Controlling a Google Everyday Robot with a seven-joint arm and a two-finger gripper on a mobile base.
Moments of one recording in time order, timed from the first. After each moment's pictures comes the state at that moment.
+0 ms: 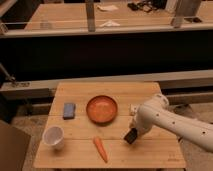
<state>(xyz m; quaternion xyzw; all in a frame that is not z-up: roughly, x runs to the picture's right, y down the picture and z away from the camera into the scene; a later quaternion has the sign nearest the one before) 0.160 0.220 0.754 -0.27 -0.15 -0.29 0.91</state>
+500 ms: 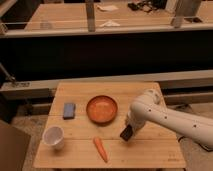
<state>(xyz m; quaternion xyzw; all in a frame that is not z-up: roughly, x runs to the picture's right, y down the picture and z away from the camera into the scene) 0.119 0.185 0.758 -0.26 -0.14 -0.31 0.90</state>
